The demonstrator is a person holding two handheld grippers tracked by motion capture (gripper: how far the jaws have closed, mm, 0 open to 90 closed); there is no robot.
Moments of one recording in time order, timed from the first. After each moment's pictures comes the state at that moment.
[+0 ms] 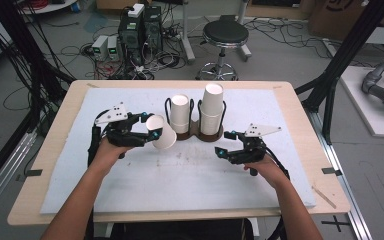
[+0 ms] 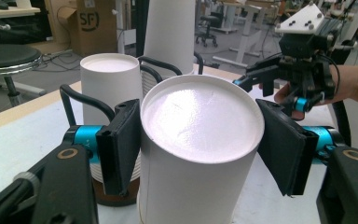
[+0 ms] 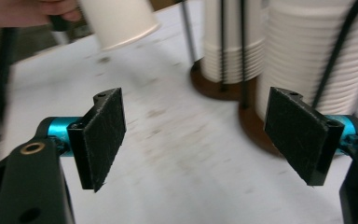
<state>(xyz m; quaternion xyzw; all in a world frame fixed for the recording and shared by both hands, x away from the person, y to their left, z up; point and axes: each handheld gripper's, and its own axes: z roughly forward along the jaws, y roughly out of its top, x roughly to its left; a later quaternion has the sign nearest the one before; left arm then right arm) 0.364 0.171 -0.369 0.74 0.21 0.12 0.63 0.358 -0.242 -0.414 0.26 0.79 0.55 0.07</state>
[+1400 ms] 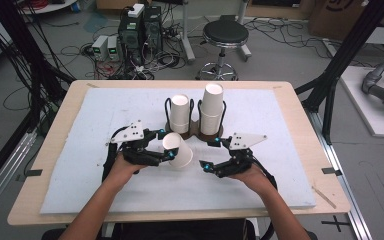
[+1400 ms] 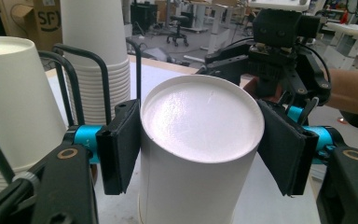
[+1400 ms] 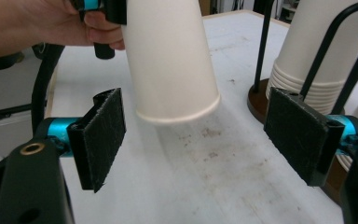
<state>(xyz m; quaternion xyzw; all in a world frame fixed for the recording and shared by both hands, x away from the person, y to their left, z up) 0.335 0.126 -0.388 0.75 0.17 0.08 0.64 0.331 -0.199 -0.405 0.17 0.81 0.56 0.08</state>
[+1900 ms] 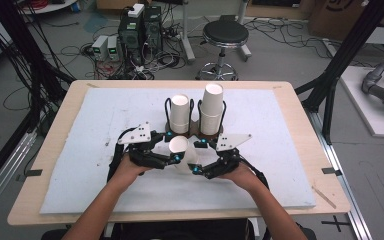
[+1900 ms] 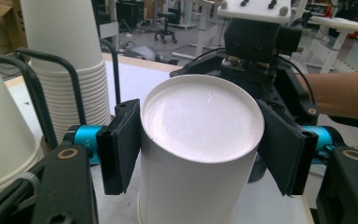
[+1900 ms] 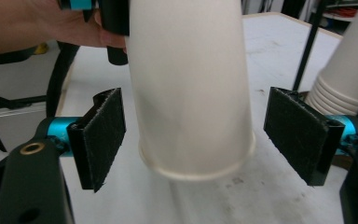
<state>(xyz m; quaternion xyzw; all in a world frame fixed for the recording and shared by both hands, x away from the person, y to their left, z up) 0.331 0.109 -0.386 0.75 0.14 0.06 0.64 0.338 -0.168 -0.414 0.12 0.81 0.57 0.05</state>
